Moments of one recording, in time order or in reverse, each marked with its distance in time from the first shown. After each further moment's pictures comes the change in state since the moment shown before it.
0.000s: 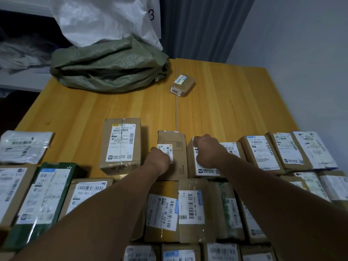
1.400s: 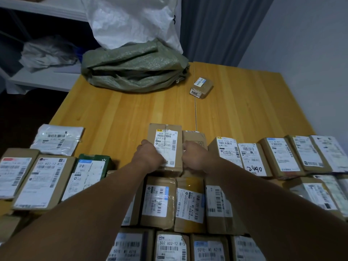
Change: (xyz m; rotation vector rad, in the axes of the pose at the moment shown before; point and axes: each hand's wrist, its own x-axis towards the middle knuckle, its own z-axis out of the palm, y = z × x) left_hand 0.005 -0.079 -0.083 -0.039 0.077 -0.022; right_hand -0.009 -0.118 0.023 0.480 -0.194 0.021
